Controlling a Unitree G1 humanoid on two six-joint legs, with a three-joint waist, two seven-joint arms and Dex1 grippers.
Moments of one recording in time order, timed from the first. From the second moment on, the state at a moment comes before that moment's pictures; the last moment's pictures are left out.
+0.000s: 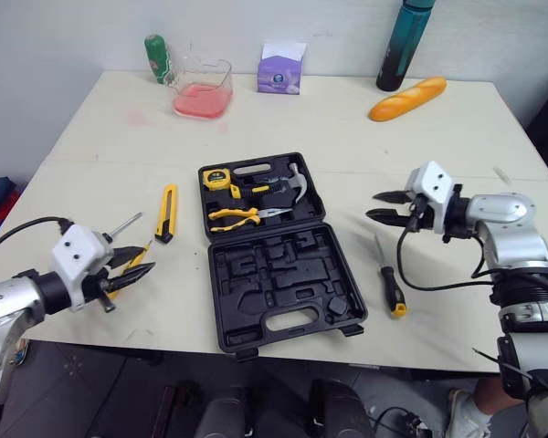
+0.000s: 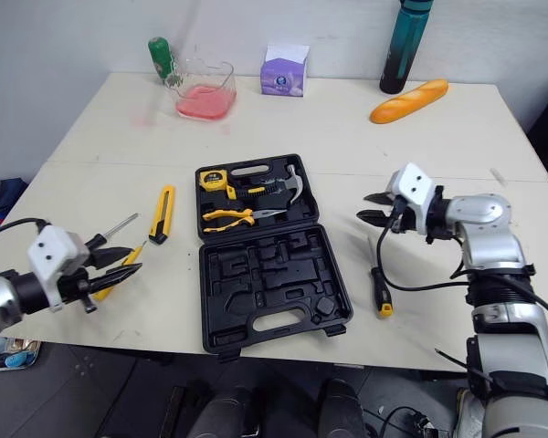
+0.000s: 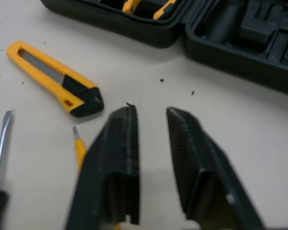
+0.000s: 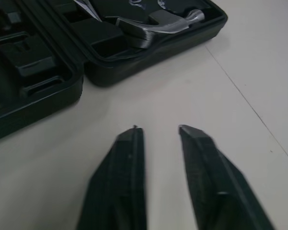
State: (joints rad) left arm 0.00 0.85 0.34 -0.26 -0.35 0.42 -0.78; right arm -0.78 -0.68 0.04 0.61 0.08 -0.05 1.16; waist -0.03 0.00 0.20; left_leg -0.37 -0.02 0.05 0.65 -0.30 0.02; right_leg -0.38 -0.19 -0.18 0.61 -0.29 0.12
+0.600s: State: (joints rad) left arm -0.22 0.69 0.08 -0.14 -0.28 0.59 -0.66; right arm -0.86 -0.54 0.15 0.82 -0.08 -0.17 0.98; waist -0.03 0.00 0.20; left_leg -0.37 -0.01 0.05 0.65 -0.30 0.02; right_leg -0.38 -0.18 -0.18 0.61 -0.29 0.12
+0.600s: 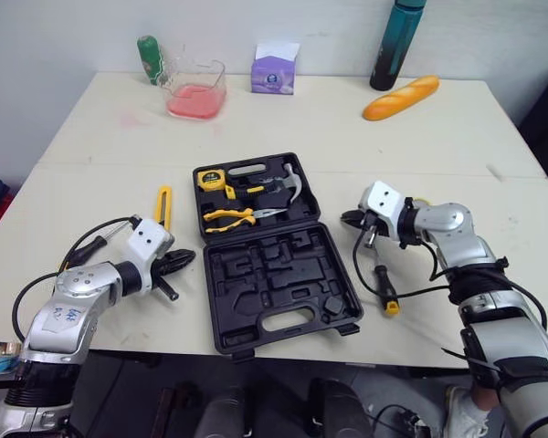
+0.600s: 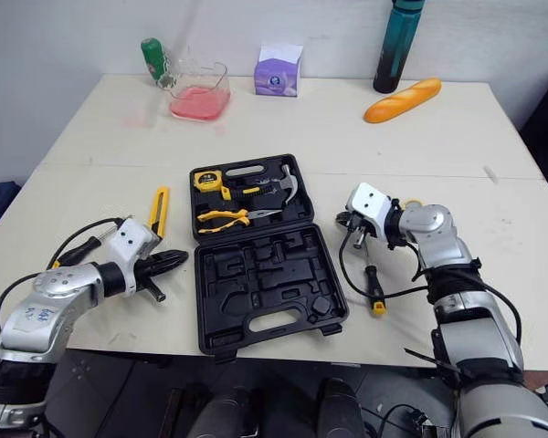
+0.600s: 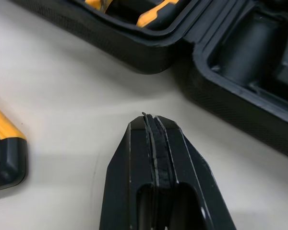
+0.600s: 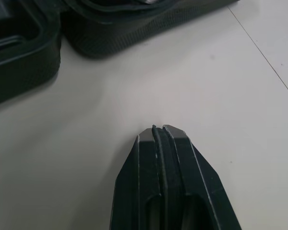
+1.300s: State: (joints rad) left arm -0.31 0.64 0.02 -0.07 -0.25 0.56 -0.66; right arm -0.85 -0.52 0.19 0.64 -0.07 -0.11 1.10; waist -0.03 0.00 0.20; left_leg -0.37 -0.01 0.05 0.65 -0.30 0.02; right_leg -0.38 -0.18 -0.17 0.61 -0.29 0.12
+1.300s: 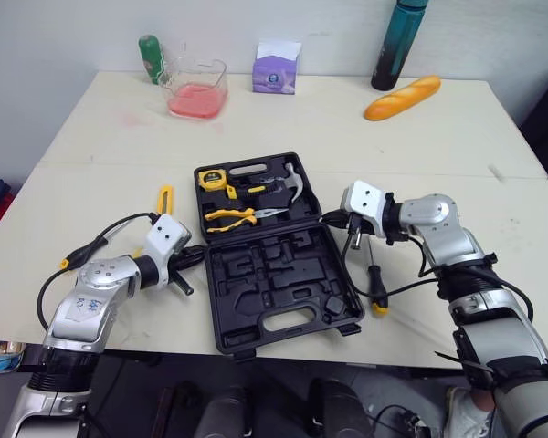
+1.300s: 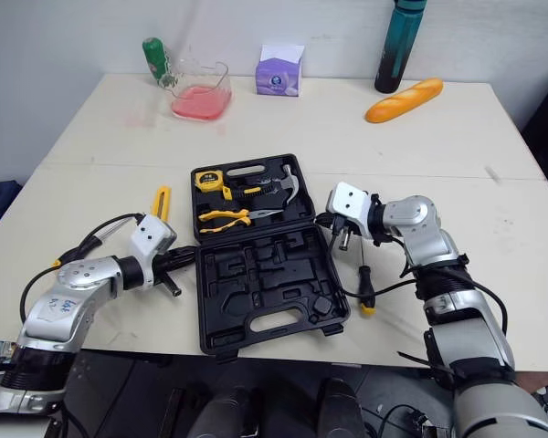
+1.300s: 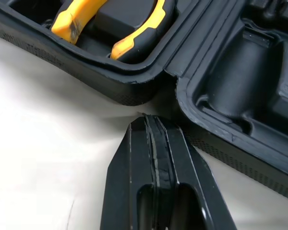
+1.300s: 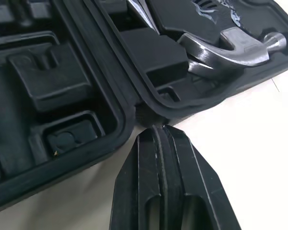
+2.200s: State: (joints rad) left arm -0.36 0.66 -0.03 0.03 -0.19 0.41 -0.83; right arm -0.61 -0.63 0.19 0.22 -0.01 0.17 1.20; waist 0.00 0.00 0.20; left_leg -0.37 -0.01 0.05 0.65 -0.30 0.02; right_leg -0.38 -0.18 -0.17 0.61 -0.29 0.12
